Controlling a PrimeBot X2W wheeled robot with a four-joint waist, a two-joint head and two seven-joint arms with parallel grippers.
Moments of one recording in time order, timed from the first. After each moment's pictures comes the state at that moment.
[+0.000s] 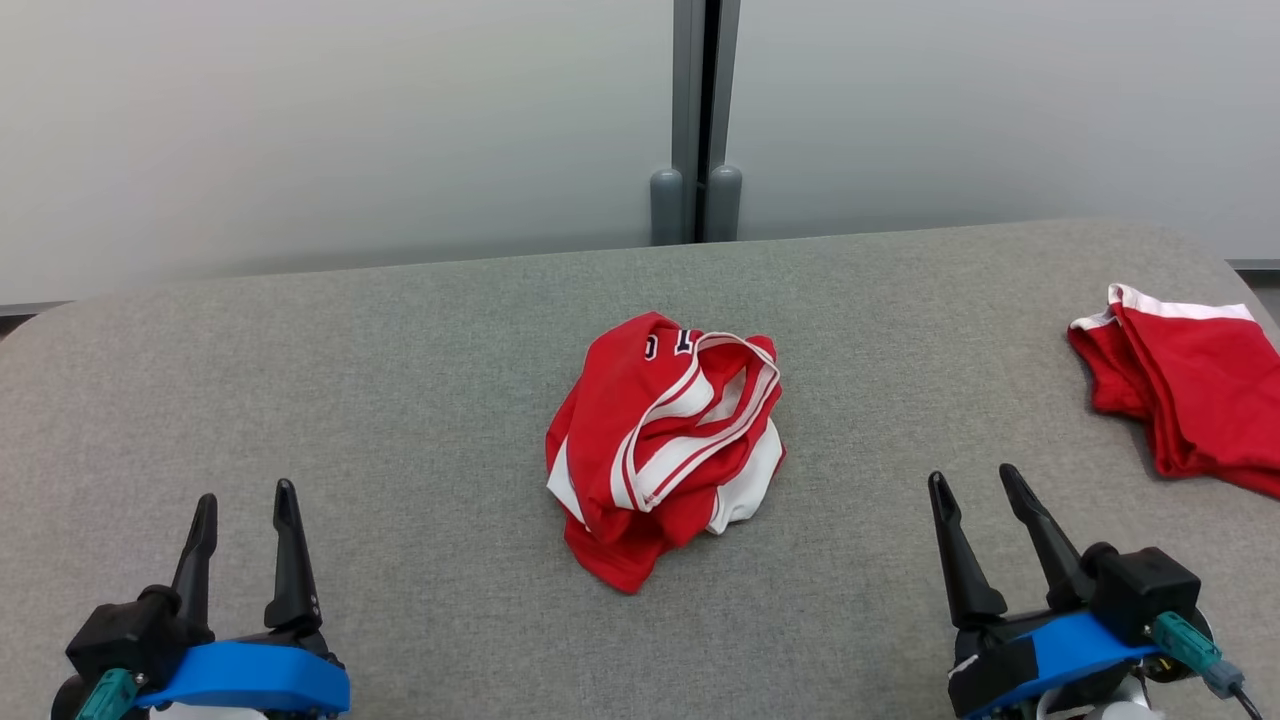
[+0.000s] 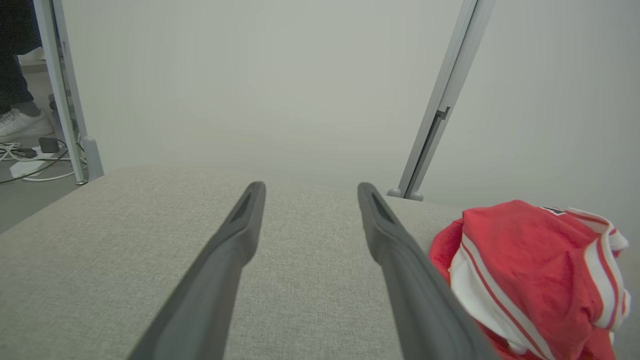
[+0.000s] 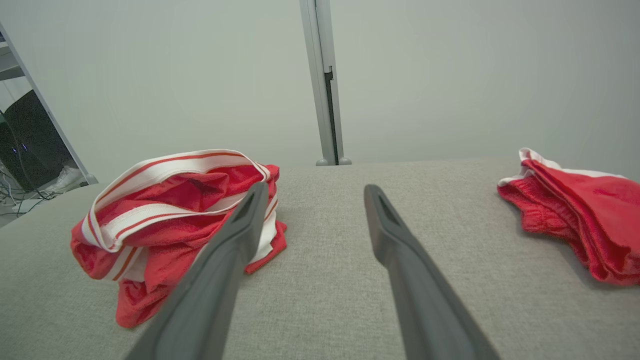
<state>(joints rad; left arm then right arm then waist) -0.03 0.25 -0.14 0.22 -0.47 0.04 -0.26 -0.07 -0.07 0.06 0.22 0.21 0.13 -0.22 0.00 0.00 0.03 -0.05</state>
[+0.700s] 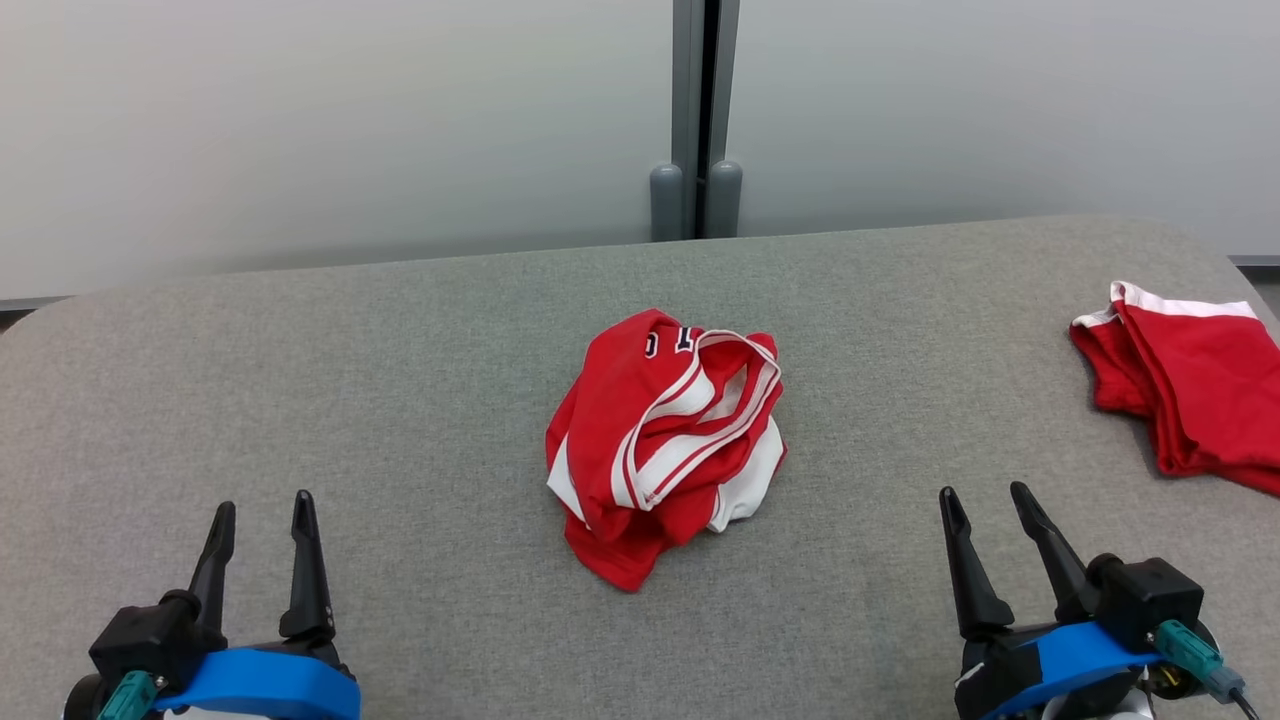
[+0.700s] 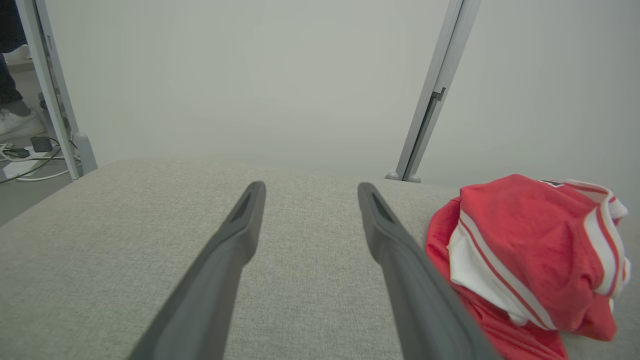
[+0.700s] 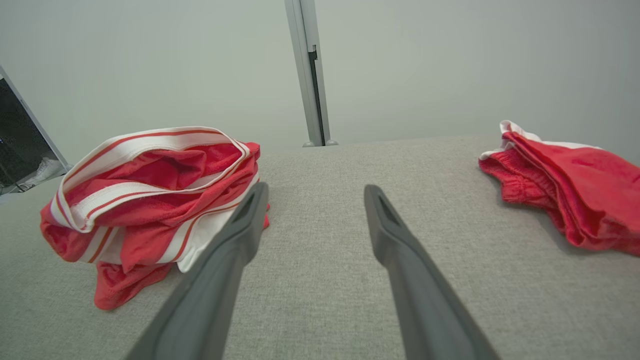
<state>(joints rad) -0.02 0.25 -0.15 0.24 -0.45 0.02 -0.26 -0.06 -0.05 0.02 0.25 0.19 0.13 -0.21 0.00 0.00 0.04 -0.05</state>
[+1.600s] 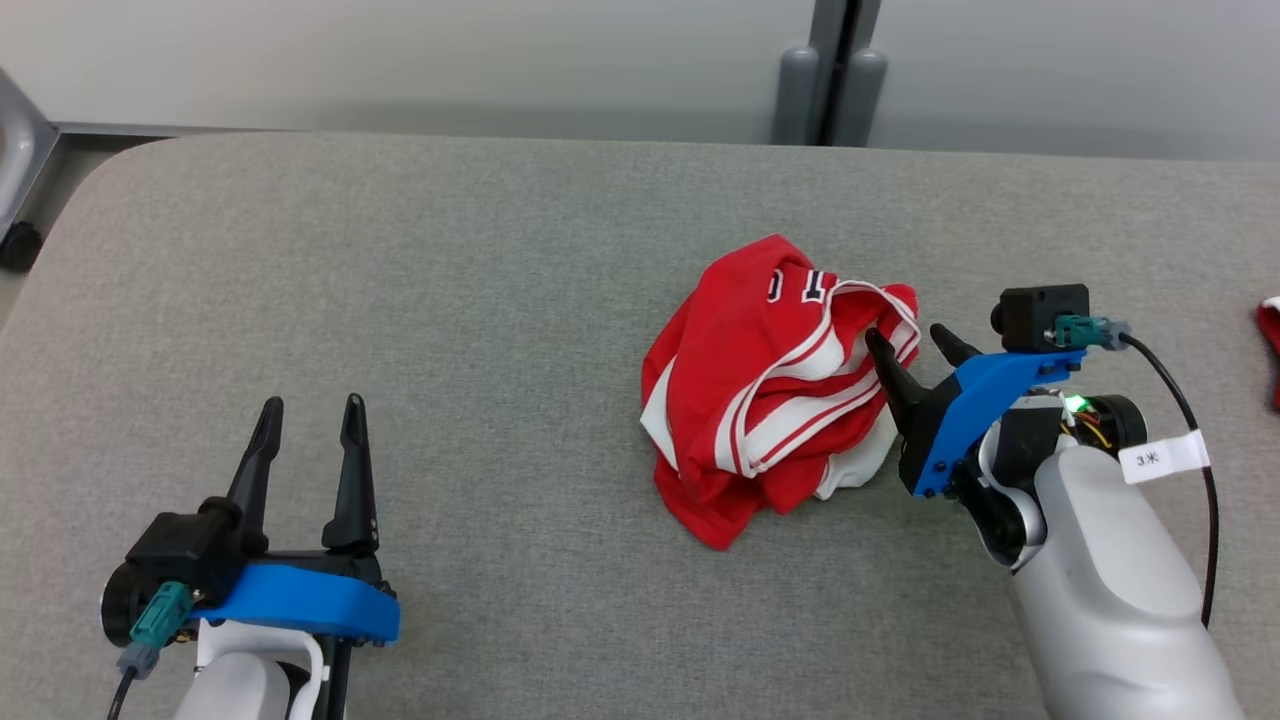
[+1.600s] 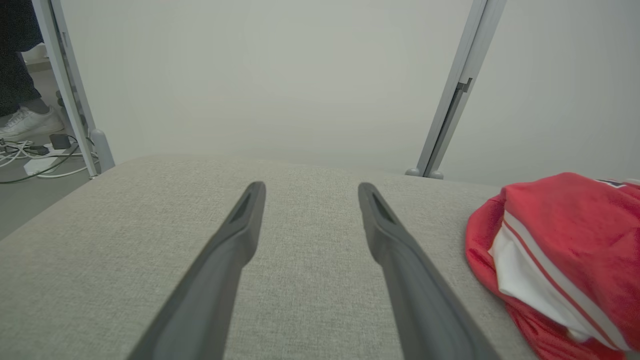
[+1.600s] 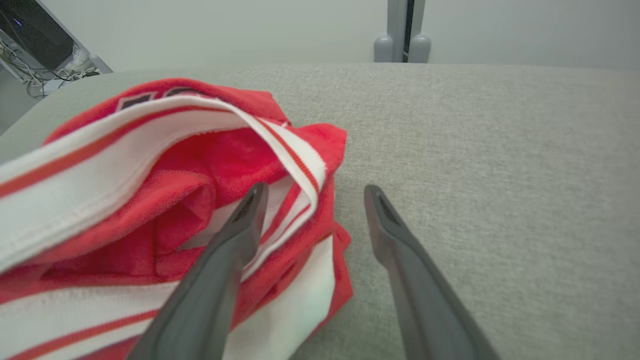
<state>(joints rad) -0.15 0.24 -0.21 0.23 -0.43 -0.01 -0.26 -0.58 -0.05 0.05 0.65 0.24 0.13 0.19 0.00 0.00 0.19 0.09</state>
